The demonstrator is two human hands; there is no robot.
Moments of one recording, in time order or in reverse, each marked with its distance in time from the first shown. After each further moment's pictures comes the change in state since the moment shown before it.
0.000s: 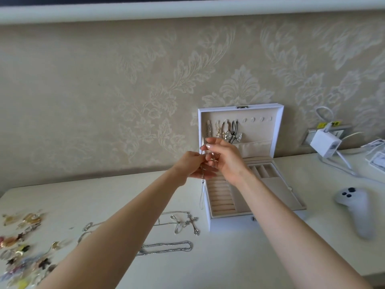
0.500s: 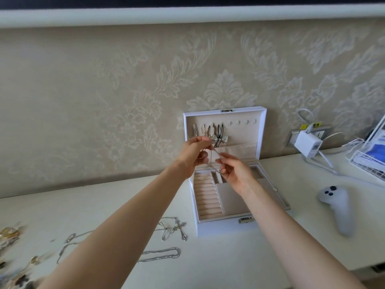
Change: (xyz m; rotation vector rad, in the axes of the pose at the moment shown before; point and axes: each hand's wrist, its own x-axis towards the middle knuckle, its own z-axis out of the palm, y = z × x) left_hand 0.021 0.029 0.036 -0.243 -0.008 0.186; right_hand -0.005 0.003 -0.061 0.170 0.280 0.067
